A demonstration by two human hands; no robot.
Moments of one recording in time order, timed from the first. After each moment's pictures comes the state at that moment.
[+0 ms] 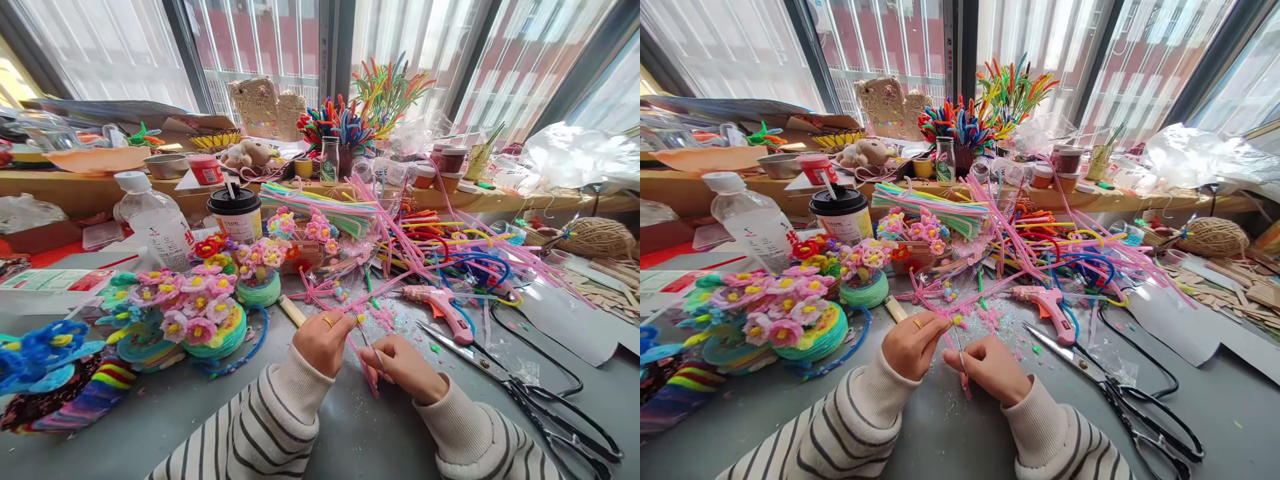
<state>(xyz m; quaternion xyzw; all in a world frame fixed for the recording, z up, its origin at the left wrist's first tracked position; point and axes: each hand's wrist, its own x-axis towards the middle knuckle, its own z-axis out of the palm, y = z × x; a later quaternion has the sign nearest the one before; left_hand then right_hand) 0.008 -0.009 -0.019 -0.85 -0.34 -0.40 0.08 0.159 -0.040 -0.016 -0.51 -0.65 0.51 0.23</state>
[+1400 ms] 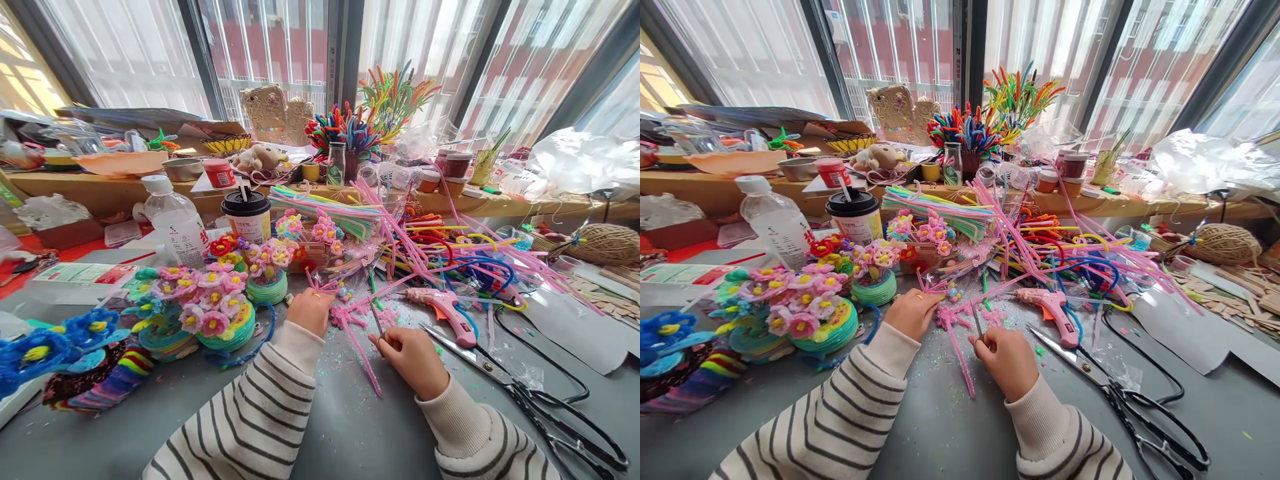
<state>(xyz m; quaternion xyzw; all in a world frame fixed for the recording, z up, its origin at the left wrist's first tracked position) -0.007 0.025 -0.018 -0.83 -0.54 -0.15 0.05 0.168 -0.037 -0.032 -0.65 -0.72 0.12 0.24</state>
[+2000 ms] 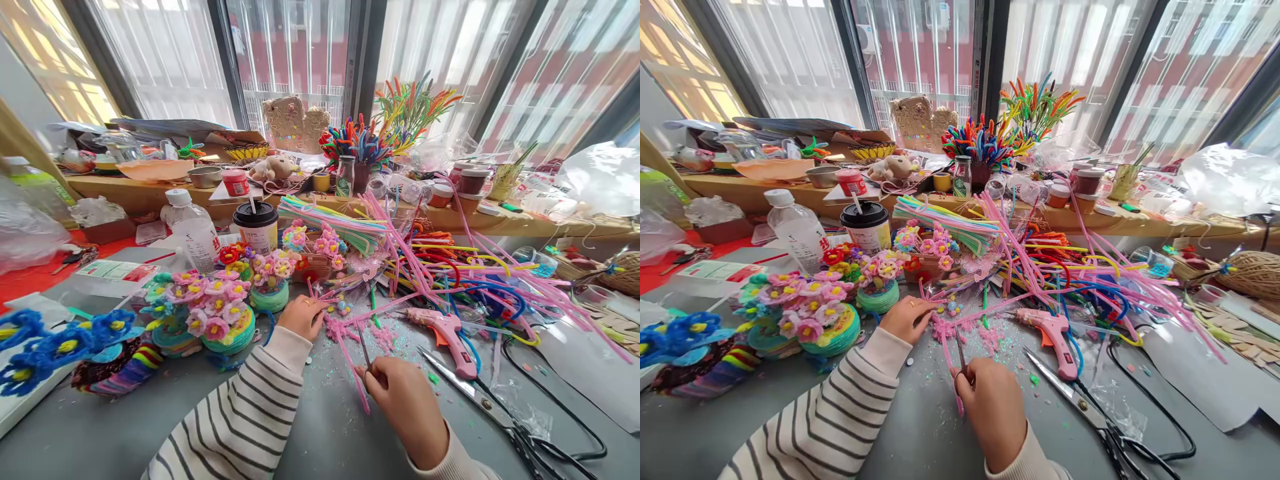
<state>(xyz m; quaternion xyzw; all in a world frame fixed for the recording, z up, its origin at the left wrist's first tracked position) -0.022 0.038 -0.031 -0.82 -0.52 -0.23 0.01 0.155 -0.053 -0.008 -0.66 -0.72 0.14 0.15</state>
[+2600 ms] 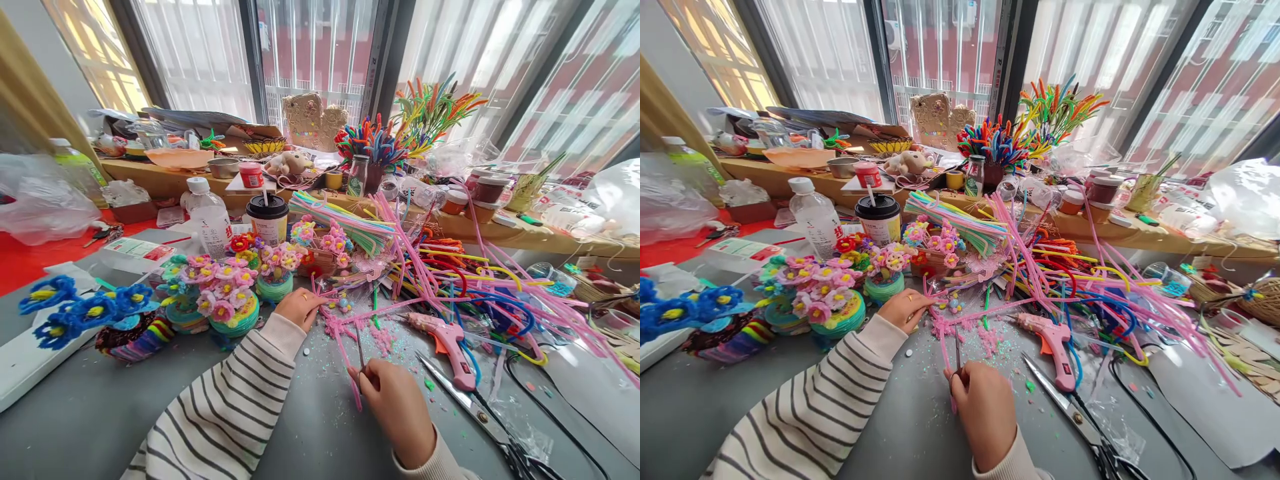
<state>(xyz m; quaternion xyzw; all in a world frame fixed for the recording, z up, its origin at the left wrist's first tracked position) -0.037 0.040 -0.038 -0.84 -0.48 -0.26 0.02 0.156 -0.054 -0.014 -0.64 -0.74 0.17 0.15</state>
